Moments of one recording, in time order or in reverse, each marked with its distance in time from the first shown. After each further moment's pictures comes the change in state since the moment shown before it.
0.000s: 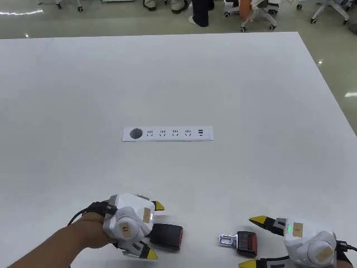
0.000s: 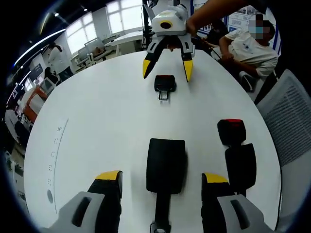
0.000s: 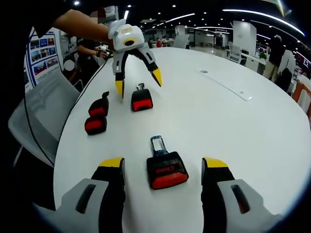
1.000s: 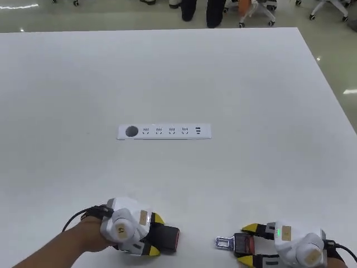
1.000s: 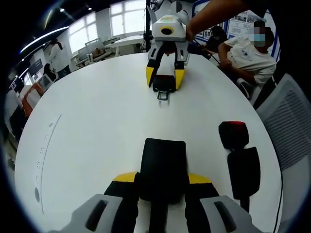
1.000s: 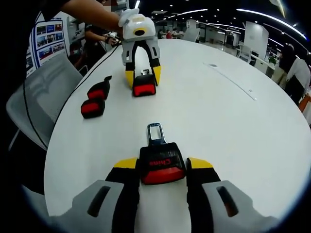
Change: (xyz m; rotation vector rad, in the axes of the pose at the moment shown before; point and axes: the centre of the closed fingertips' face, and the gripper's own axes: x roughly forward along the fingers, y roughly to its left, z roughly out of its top) left arm 0.011 -0.004 0.007 -0.053 -0.084 -0.042; right arm 0.007 0.002 -0.014 -0.102 0.065 0.038
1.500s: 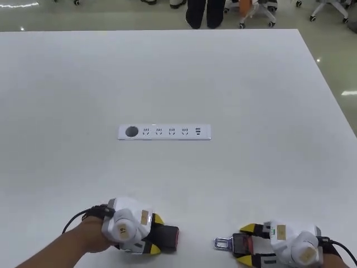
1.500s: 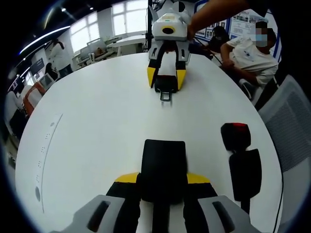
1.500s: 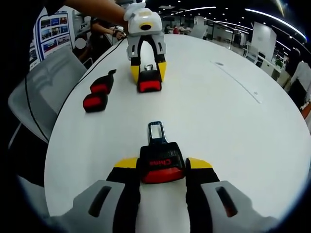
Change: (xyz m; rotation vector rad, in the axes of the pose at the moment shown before) left arm 0.003 0.001 -0.002 -0.016 0.013 0.009; right arm 0.002 -0.003 -0.007 -0.054 0.059 0.037
